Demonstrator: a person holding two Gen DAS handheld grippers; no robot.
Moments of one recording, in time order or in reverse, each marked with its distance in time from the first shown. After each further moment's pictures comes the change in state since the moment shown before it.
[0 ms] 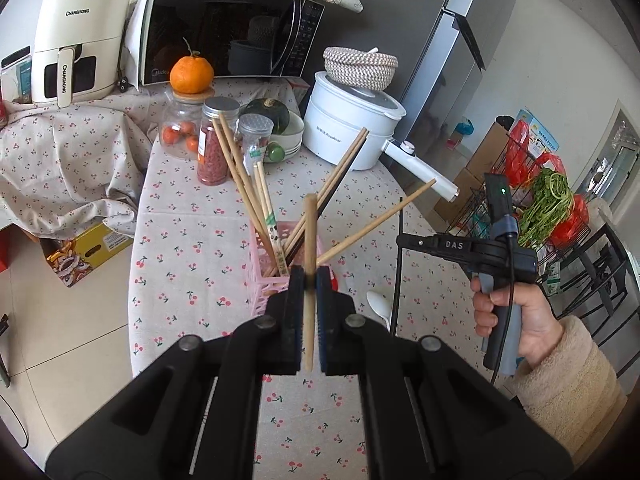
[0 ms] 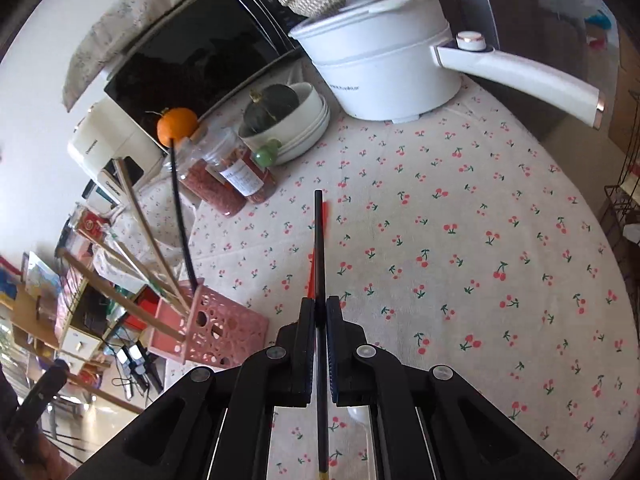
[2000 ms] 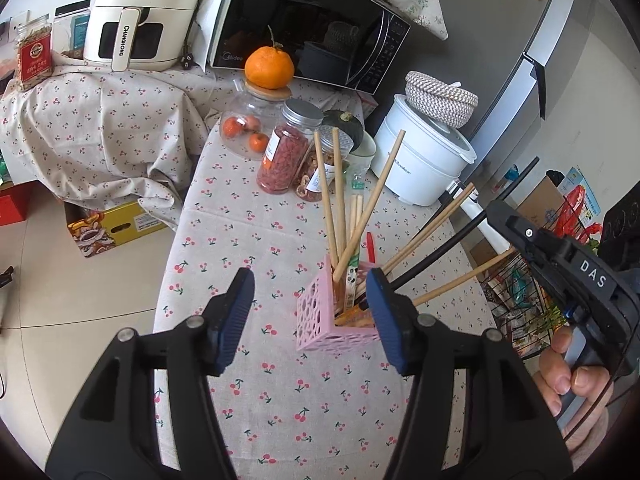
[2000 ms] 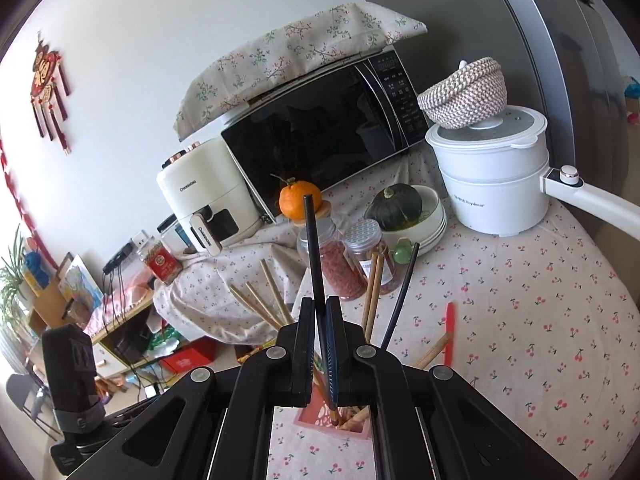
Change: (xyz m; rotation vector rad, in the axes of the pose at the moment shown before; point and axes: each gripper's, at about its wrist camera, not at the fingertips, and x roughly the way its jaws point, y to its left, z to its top) left arm 0.032 0.055 0.014 -0.203 -0.017 0.127; right arm -0.016 0.129 0.005 -0.146 -0.275 0.152
